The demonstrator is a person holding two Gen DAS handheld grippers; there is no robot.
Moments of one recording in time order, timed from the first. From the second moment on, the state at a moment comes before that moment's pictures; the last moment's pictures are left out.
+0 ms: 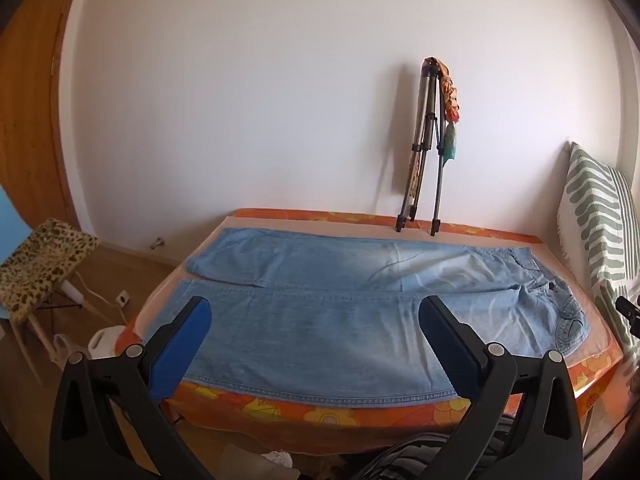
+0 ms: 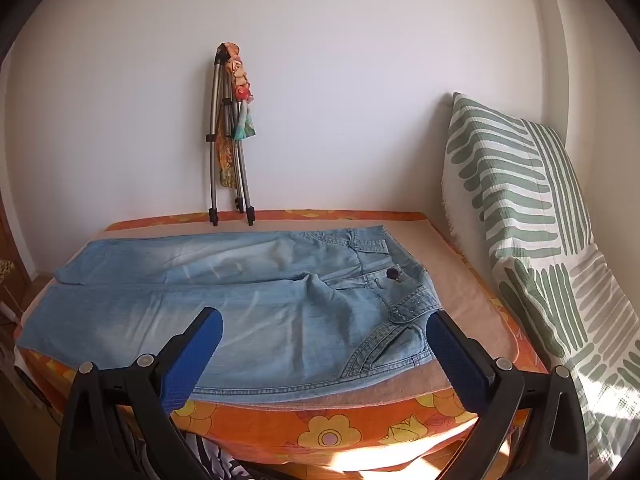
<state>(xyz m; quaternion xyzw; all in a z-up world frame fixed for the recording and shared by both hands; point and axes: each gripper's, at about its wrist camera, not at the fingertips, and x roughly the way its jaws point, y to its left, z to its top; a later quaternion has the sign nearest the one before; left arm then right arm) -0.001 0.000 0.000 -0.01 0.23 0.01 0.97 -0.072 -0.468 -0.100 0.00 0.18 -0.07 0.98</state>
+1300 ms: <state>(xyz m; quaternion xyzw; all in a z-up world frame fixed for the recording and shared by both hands) -0.002 0.002 0.000 -0.02 0.23 0.02 0.97 -0.069 -0.463 -0.096 0.00 0.18 -0.07 0.98</state>
